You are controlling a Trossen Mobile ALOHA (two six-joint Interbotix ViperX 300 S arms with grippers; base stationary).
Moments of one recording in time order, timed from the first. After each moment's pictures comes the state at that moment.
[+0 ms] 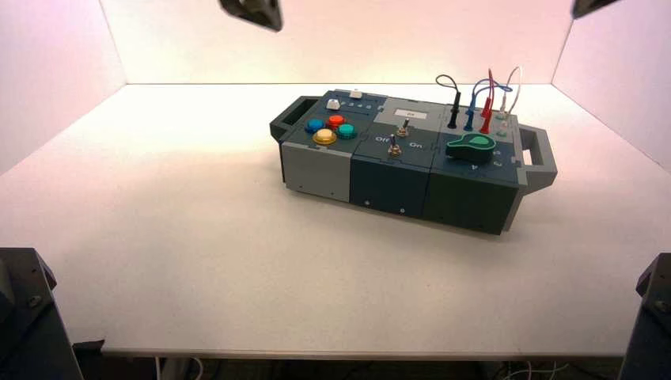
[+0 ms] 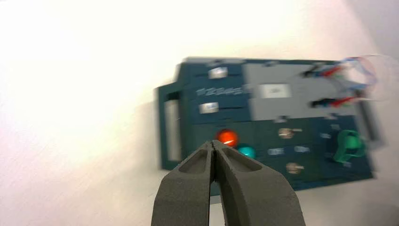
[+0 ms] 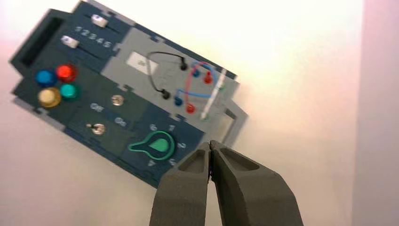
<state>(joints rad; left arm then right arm) -0.43 -0.14 0.67 -0.40 0.38 0.23 0.23 -0.66 0.86 -0.08 0.77 0.11</state>
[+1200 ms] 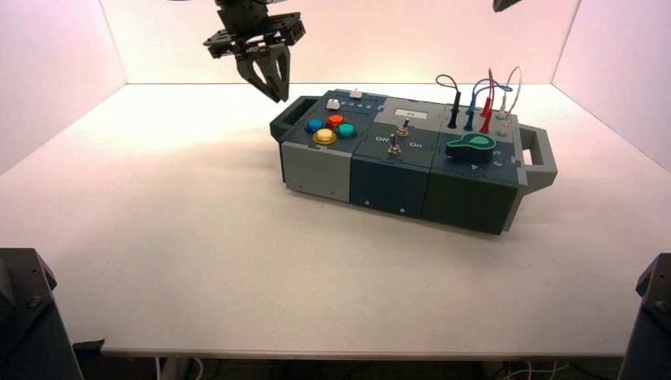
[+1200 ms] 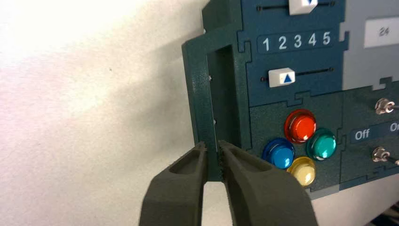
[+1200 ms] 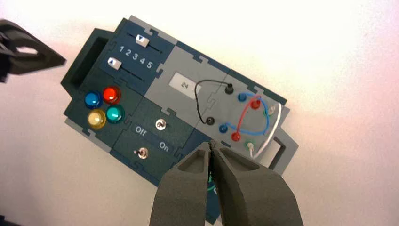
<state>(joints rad) -0.34 0.33 0.29 -0.39 0.78 0.36 0.30 -0.39 0.67 0.04 0.75 0.11</state>
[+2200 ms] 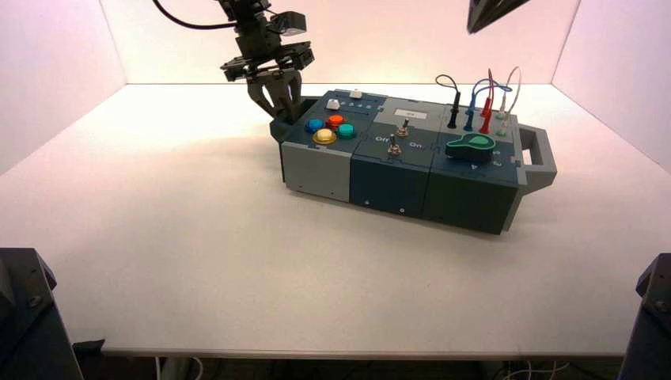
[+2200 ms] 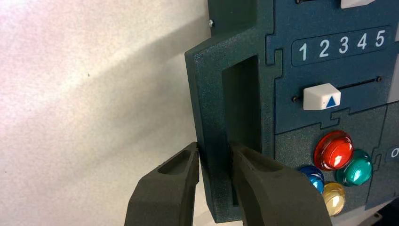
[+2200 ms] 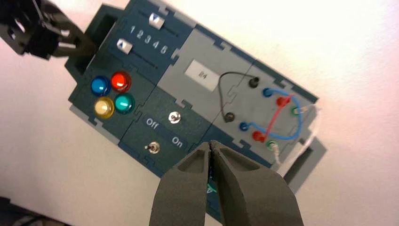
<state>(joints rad) -0.34 0.52 0.14 -0.38 0.89 0.37 0.37 -0.27 0.65 0.07 0.75 0.10</state>
